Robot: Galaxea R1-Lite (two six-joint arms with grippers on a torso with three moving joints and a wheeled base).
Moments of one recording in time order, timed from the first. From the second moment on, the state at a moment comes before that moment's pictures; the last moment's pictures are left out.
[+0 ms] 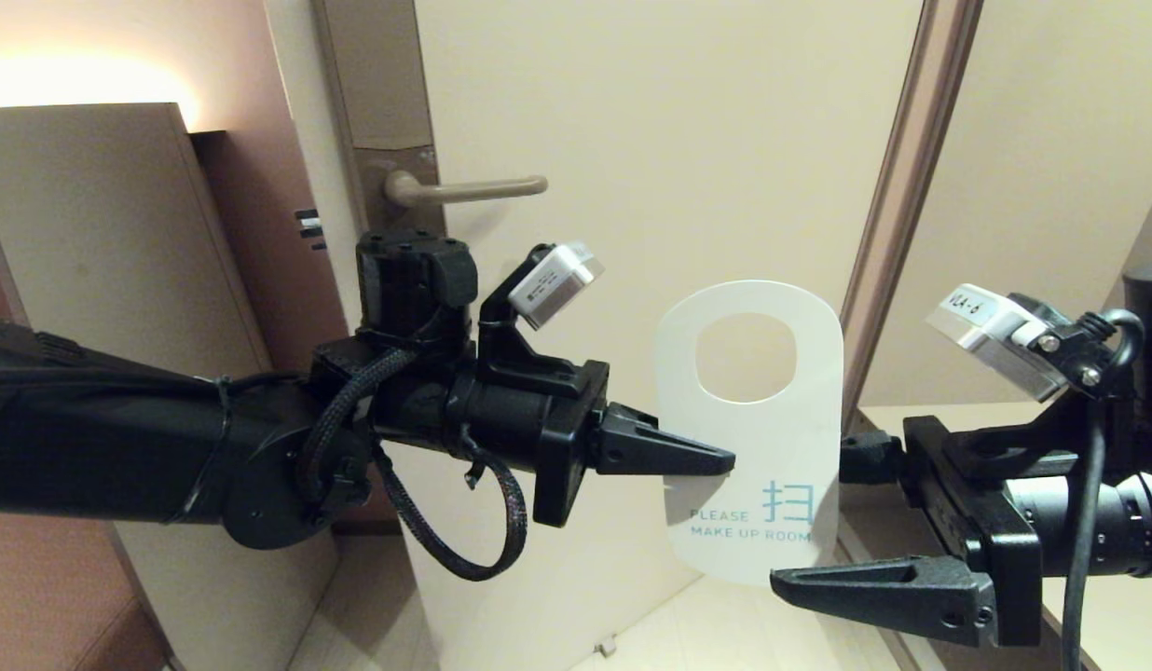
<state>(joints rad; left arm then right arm) -0.68 1.85 -1.05 -0.68 -1.15 -0.13 0.52 1.36 -0.79 -0.12 0.72 -0.02</state>
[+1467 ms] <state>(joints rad) -0.67 1.92 -1.15 -0.72 -1.14 -0.17 0.54 1.43 -0.85 -0.12 0.72 -0.02</state>
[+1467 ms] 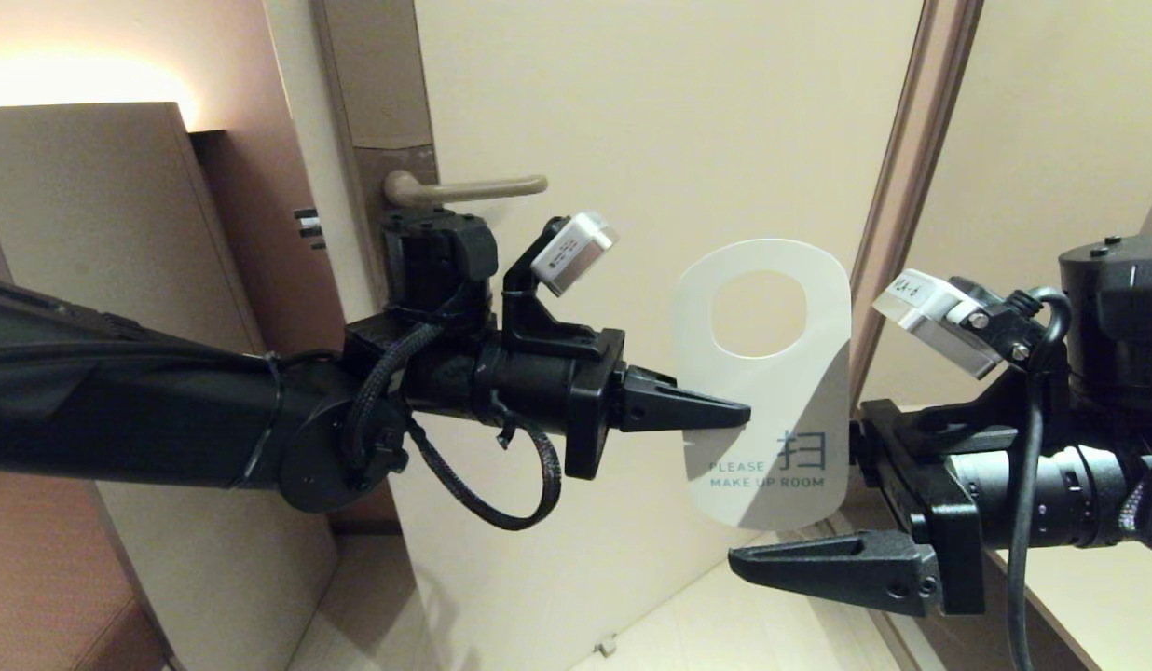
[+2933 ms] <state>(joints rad) -0.72 1.92 -1.12 -0.79 -1.14 -0.22 0.54 1.41 -0.83 -0.15 0.72 -0.02</state>
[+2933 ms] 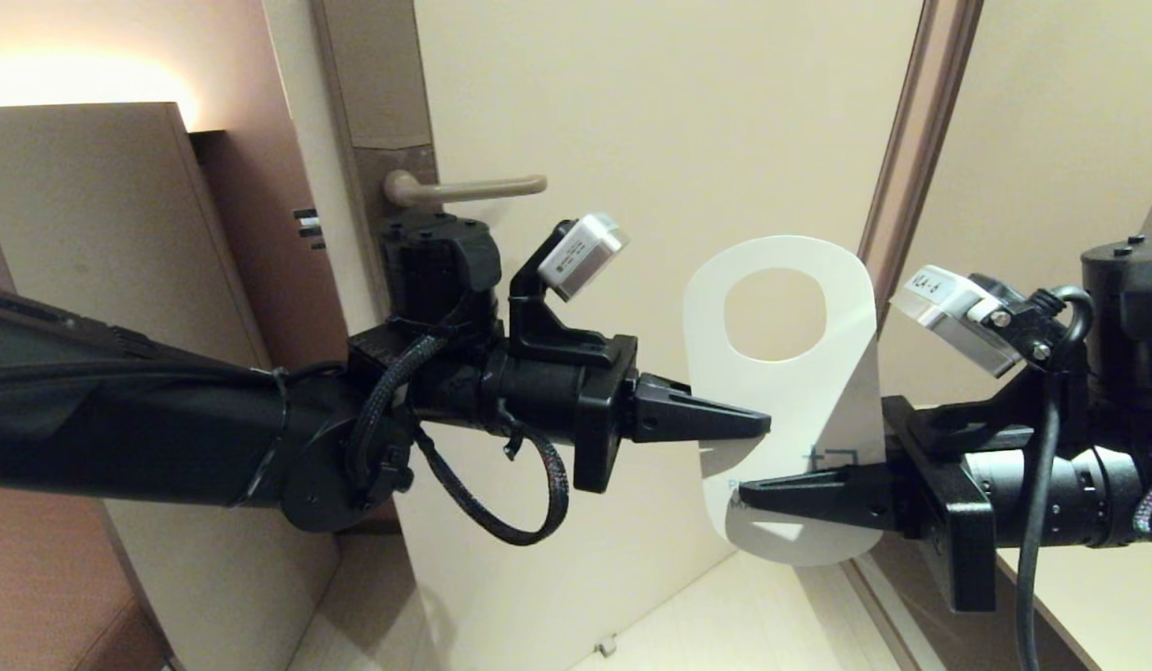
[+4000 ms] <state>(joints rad) -0.60 1.72 -0.82 -0.82 -1.01 -0.25 0.54 1.35 -0.78 -0.16 0.65 -0.02</state>
